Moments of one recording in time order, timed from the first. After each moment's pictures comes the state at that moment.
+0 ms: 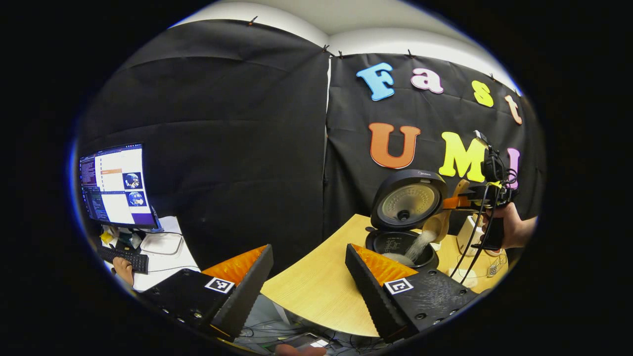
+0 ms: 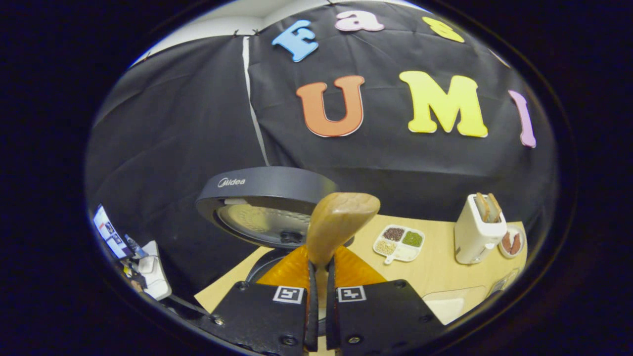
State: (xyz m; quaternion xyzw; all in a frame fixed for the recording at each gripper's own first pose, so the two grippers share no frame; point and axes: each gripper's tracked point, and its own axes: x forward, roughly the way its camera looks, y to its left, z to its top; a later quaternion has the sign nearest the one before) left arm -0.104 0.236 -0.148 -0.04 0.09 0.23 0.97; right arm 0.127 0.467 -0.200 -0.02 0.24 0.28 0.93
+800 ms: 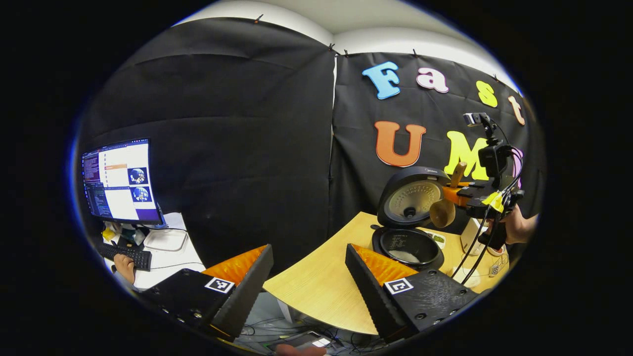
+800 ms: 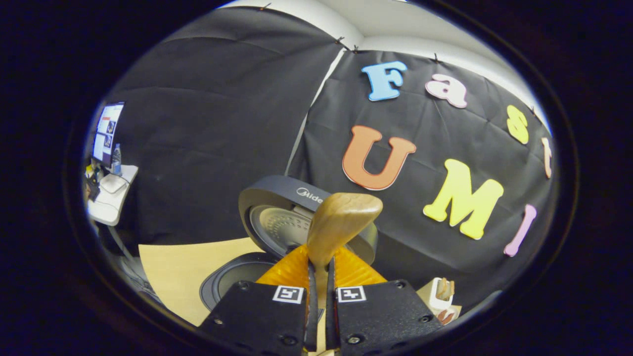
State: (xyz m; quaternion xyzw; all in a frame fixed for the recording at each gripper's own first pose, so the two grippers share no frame) left arm -0.108 0.240 -0.155 -0.04 0.09 0.24 0.97; right arm 0.102 0.502 -0.165 -0.24 0.07 0.33 0.91
